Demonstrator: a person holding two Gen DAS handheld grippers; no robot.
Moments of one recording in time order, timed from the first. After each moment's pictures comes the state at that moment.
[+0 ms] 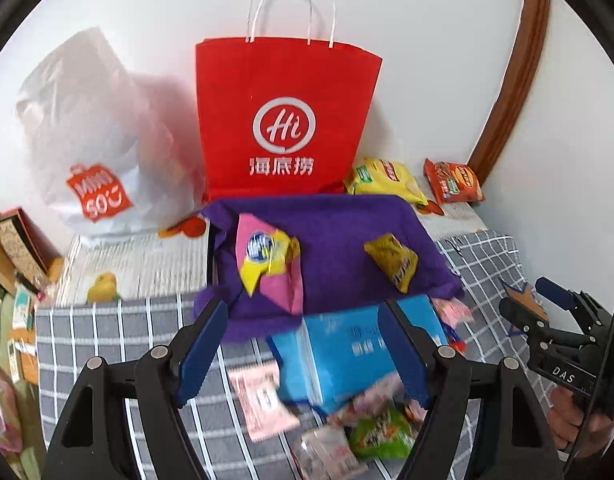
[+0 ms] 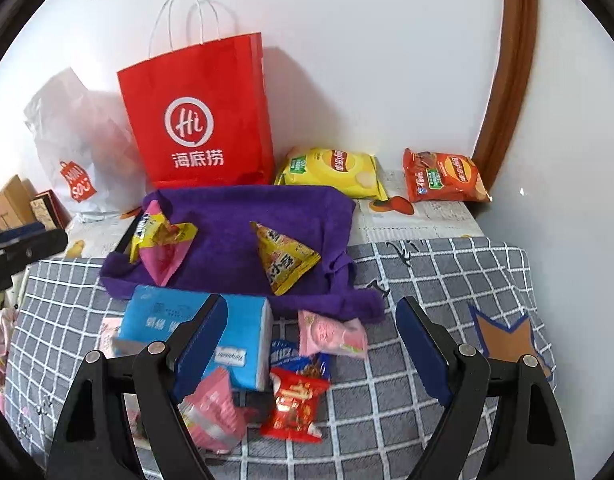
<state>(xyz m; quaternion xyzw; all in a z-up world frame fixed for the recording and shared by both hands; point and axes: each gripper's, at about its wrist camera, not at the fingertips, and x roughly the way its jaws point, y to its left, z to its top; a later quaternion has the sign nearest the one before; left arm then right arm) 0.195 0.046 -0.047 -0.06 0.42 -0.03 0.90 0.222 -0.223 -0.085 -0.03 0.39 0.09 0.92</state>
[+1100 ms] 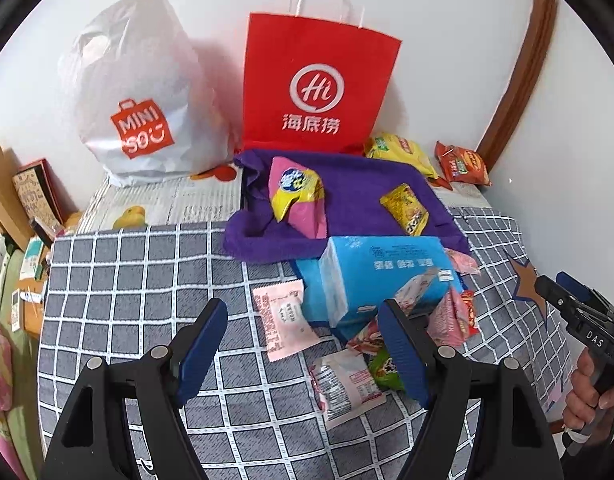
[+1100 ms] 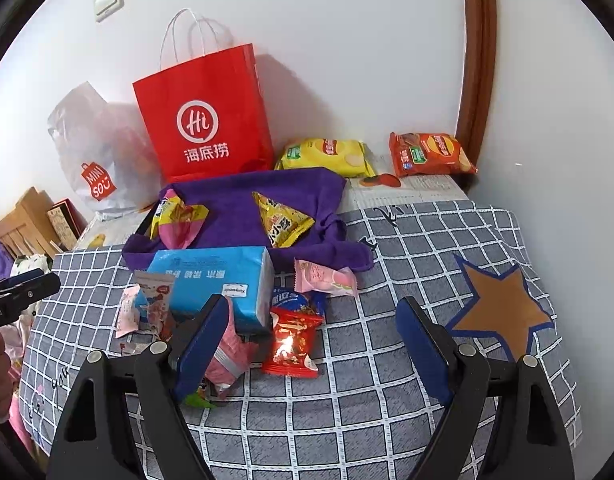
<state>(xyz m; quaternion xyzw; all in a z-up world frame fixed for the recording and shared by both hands) 0.124 0.066 -0.073 -0.08 0.44 0.00 0.90 0.158 -0.260 -0.094 0.01 0.38 0.10 0.92</state>
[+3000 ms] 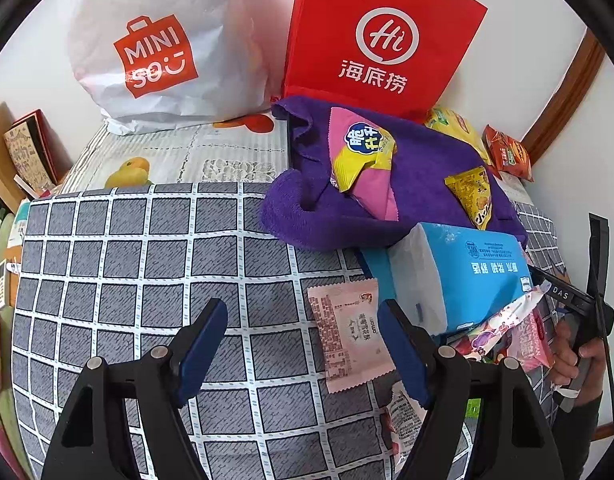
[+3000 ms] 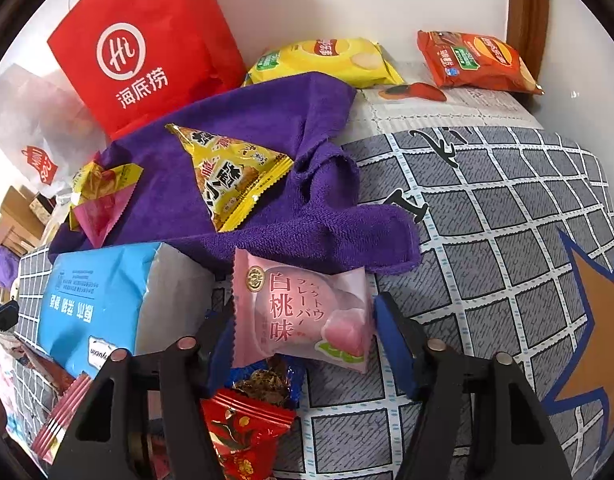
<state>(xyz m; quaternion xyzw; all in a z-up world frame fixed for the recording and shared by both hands) 0.177 0.116 -0.139 -0.11 0.49 0.03 0.86 0.296 -0.258 -0.215 0.05 0.49 0.13 0.86</state>
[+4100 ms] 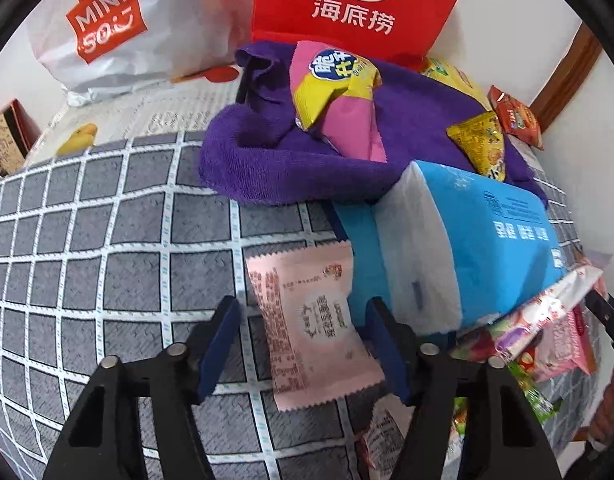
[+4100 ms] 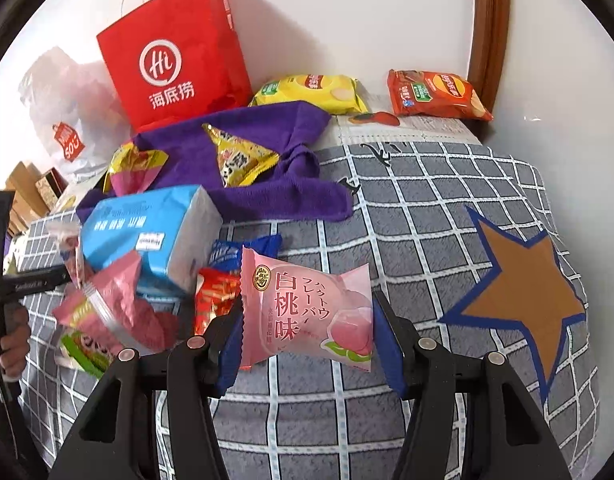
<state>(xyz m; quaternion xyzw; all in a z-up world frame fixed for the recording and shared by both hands) 0.198 0.072 -0.193 -0.10 0.53 0.03 0.84 0.205 -0.295 -0.173 0.00 0.45 0.12 0.89</state>
